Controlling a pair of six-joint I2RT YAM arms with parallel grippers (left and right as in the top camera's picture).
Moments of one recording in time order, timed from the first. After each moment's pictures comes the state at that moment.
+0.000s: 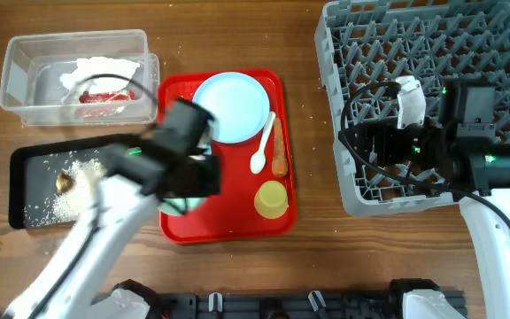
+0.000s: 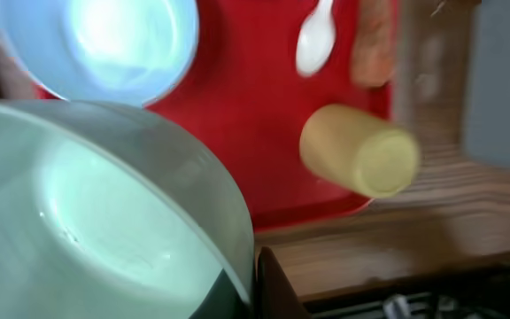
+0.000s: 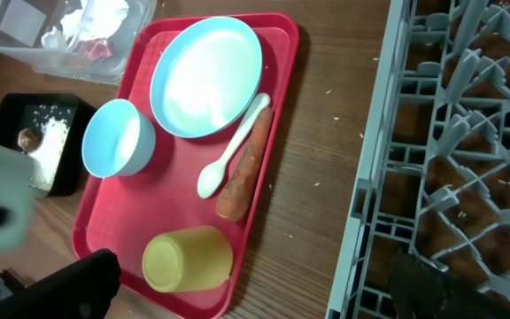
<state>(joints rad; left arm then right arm) -0.49 1.31 1.23 -1.22 0.09 -0.50 0.00 1.19 1.14 -0.91 -0.54 -0.05</state>
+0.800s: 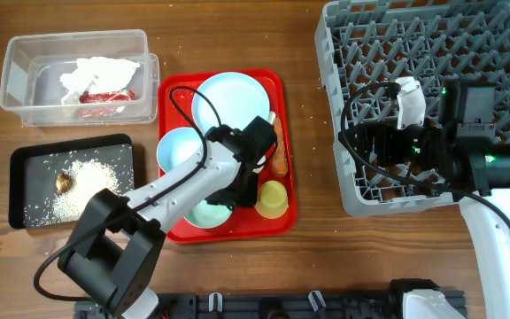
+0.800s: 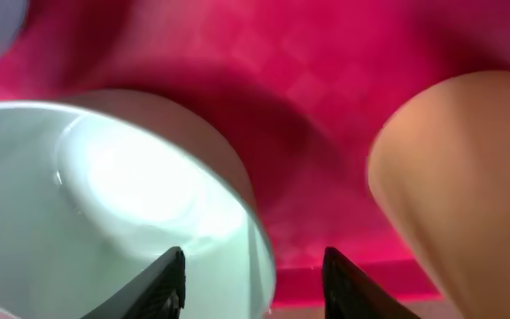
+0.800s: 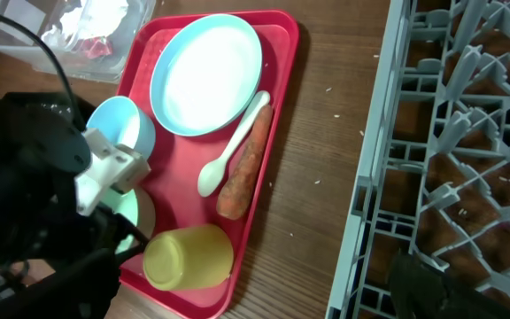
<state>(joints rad) -0.68 1.76 1.17 -1.08 0.00 -0.57 0.00 1.19 1.14 -0.92 -0.54 -0.05</state>
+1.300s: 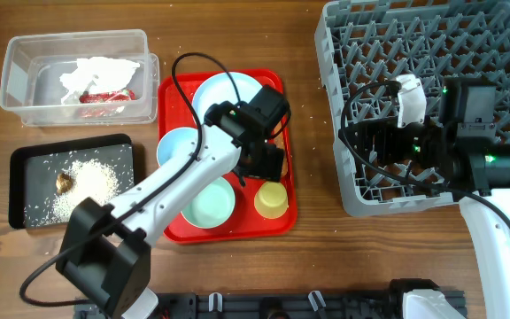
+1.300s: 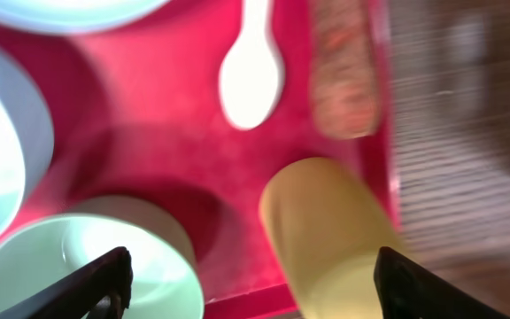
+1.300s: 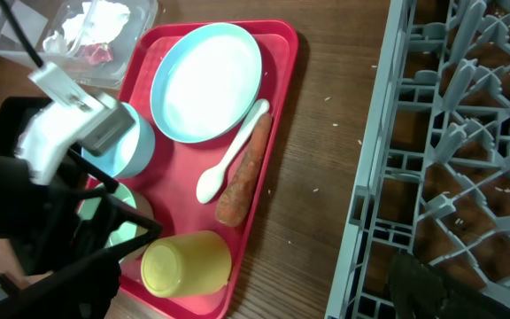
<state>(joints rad) -0.68 1.75 1.39 -1.07 0.03 -0.47 0.00 1.19 1.14 -0.90 -0.54 -0.05</state>
